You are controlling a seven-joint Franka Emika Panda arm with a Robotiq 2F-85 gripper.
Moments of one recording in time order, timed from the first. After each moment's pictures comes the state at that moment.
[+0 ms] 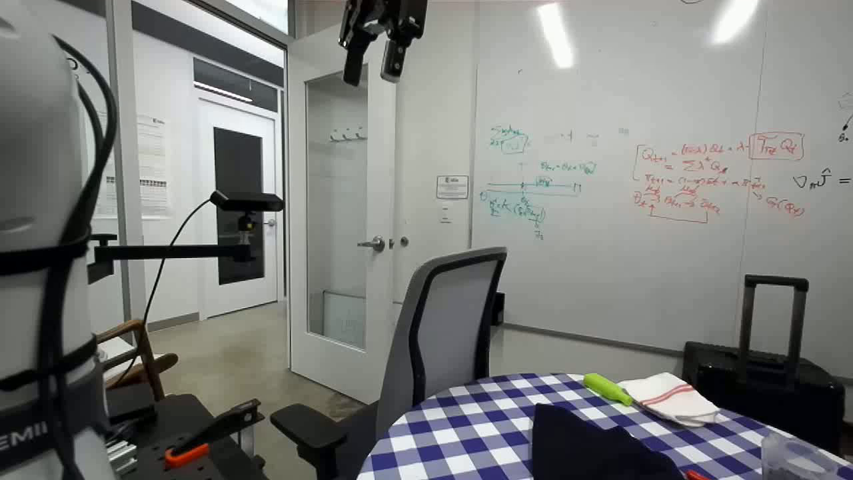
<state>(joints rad) -0.06 -0.73 -0.16 -2.35 0.07 1.55 -0.02</state>
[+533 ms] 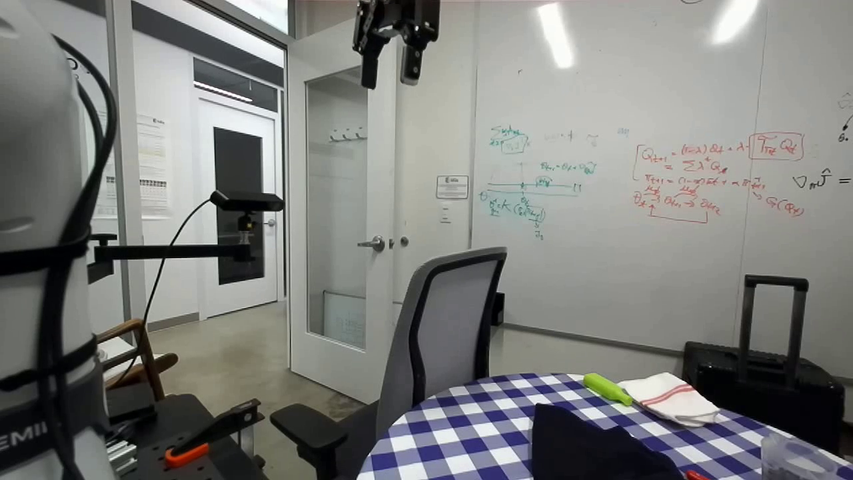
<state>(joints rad) -0.06 -0.73 -0.14 -2.36 0.07 1.68 -0.02</state>
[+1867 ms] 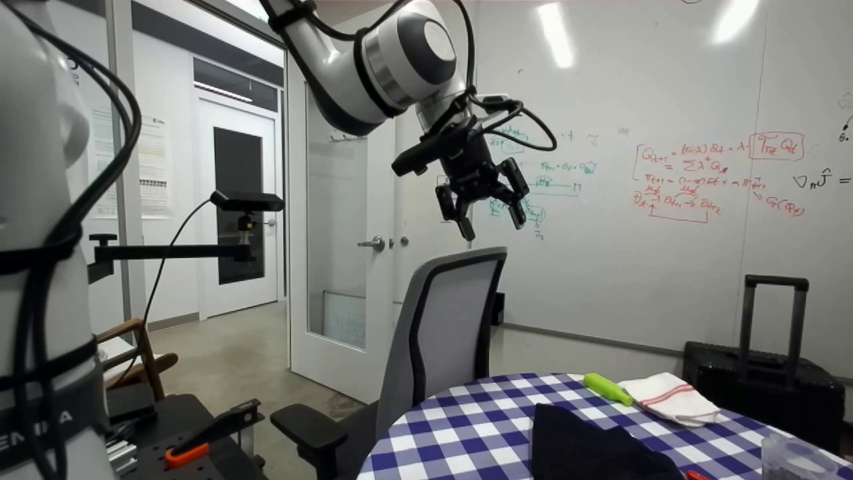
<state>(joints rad) -0.22 -0.20 0.07 -2.54 -0.47 2.72 0.19</state>
